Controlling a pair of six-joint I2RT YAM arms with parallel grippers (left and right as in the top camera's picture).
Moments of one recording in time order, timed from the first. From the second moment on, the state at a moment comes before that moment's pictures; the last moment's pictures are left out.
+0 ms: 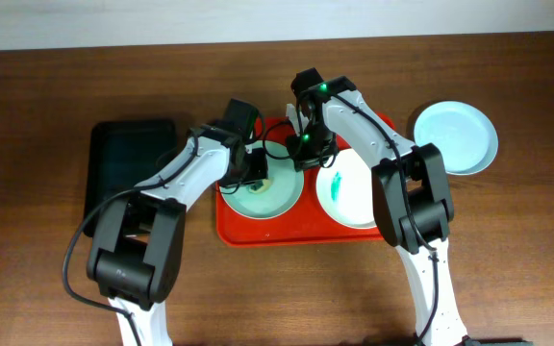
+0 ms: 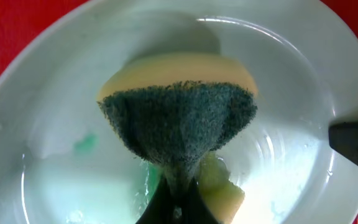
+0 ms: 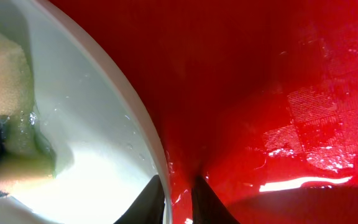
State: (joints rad) left arm -0.38 2.04 1.38 -0.67 0.15 -0.45; right arm 0.38 2.41 1.99 -1.16 -0.28 0.05
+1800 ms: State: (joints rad) left arm -0.04 1.89 1.61 -1.02 0.19 -0.32; right arm 0.30 2.30 1.82 -0.94 -0.34 0.01
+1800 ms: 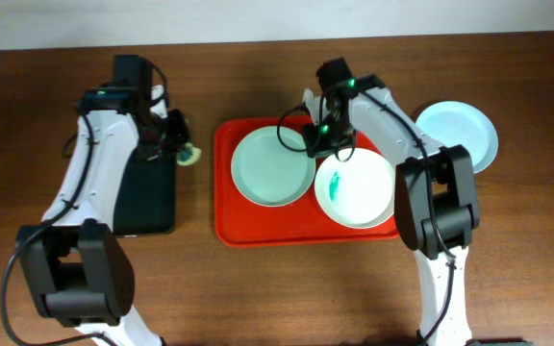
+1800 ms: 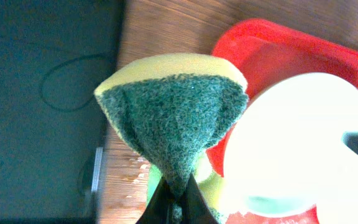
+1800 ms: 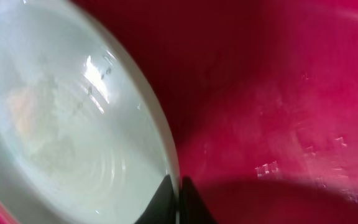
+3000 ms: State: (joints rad) left arm -0.19 1.88 1.47 -0.81 -0.26 -0.43; right arm 0.35 2.24 1.75 -0.86 -0.19 0.04
